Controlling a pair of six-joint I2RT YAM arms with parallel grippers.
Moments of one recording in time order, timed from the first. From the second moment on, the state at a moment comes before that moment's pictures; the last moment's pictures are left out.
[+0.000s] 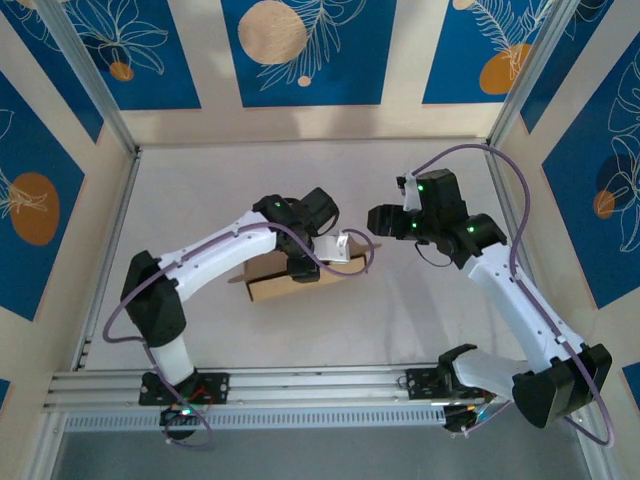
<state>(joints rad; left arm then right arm) -0.86 1.75 1.57 -1.13 0.02 0.66 0.39 1.14 1.16 -0.78 -0.19 0.38</state>
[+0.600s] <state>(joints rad) -0.74 1.61 1.30 -0.86 0.31 0.51 0.25 1.20 1.08 -0.70 -0.33 0.52</state>
